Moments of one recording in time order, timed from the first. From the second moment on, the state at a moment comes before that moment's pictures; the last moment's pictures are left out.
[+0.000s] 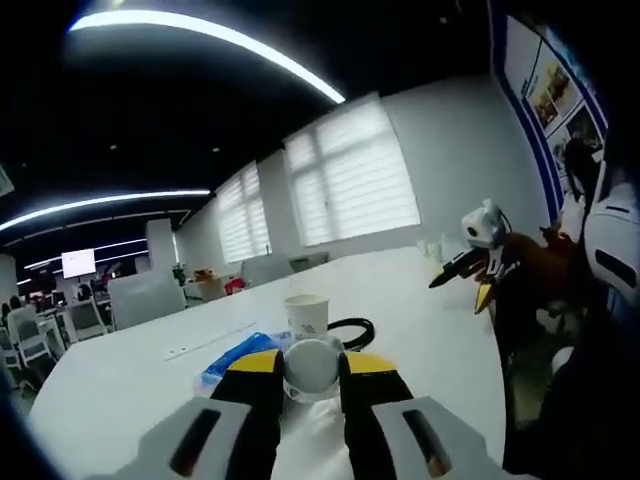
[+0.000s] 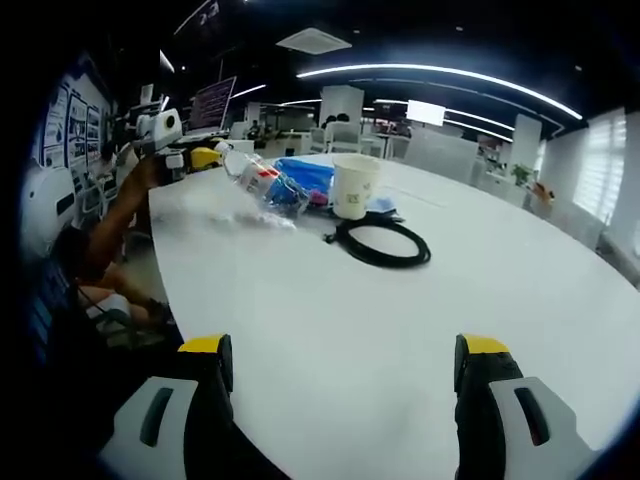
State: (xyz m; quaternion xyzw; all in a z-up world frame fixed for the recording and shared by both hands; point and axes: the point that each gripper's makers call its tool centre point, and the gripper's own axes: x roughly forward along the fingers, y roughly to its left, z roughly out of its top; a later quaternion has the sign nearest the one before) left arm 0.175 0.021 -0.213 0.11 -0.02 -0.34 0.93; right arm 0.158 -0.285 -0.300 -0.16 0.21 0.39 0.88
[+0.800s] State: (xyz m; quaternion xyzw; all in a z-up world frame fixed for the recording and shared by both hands) left arm 0.164 0.018 -0.186 0.12 -0.04 -0.34 0.93; right arm 0.156 -0.287 -0.297 -0.16 0.21 0.39 0.88
